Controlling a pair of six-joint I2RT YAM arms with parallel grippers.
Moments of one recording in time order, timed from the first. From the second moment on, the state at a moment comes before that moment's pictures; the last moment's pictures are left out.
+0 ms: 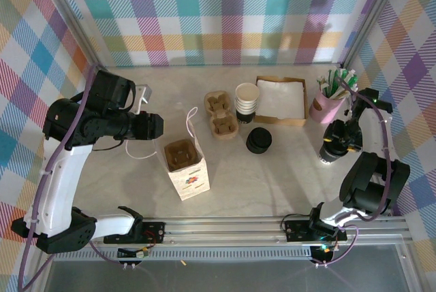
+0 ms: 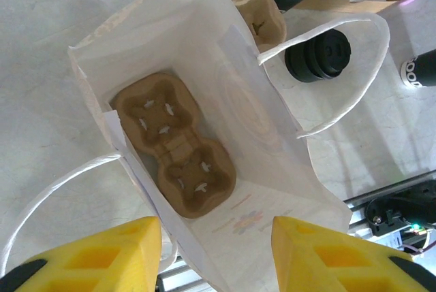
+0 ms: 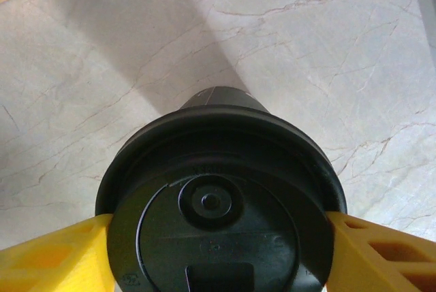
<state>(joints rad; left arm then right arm) -0.45 1.25 1.92 -1.64 0.09 -0.36 -0.35 1.49 1.23 -1.16 -0.06 0.07</state>
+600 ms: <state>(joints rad) -0.45 1.23 1.92 -1.60 0.08 -0.28 0.22 1.33 1.20 -1.24 -0.01 0.27</state>
